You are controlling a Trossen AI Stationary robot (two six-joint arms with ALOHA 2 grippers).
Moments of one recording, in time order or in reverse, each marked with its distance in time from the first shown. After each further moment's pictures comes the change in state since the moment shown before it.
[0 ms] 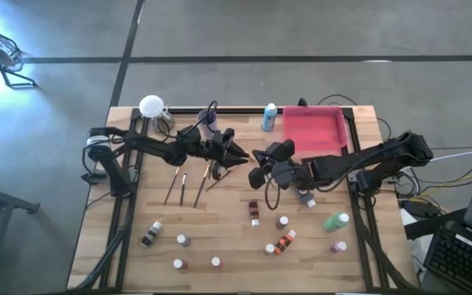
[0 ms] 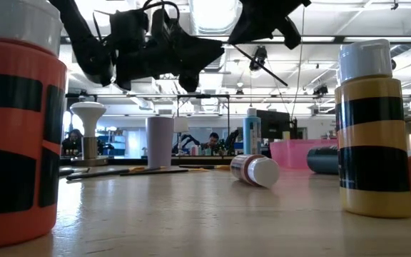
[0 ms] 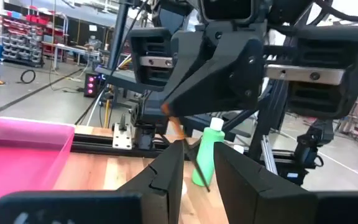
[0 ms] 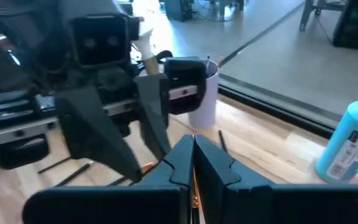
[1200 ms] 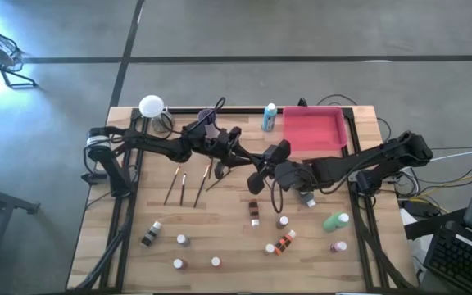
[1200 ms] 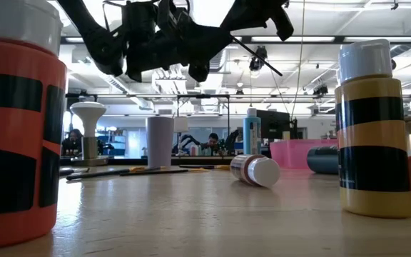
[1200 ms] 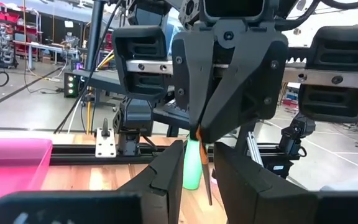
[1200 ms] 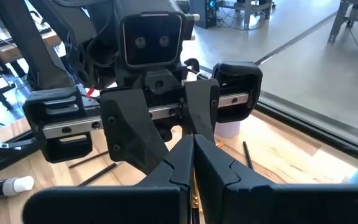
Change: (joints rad) left arm -0.007 -0.001 0.112 -0.119 0.082 0.037; right arm 0.020 0.002 0.021 0.069 -0.053 -0.091
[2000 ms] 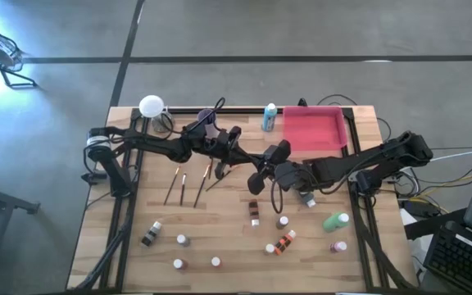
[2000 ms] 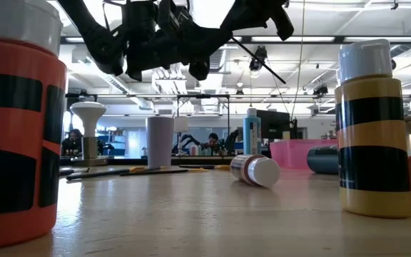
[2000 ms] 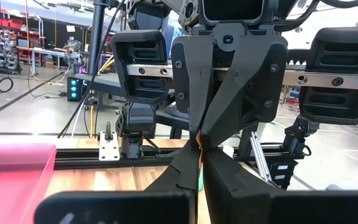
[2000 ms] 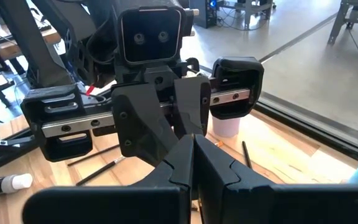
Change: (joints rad) left arm -0.003 0.000 0.003 0.000 -0.008 0.025; right arm 0.000 0.000 0.000 -0.005 0.000 -0.009
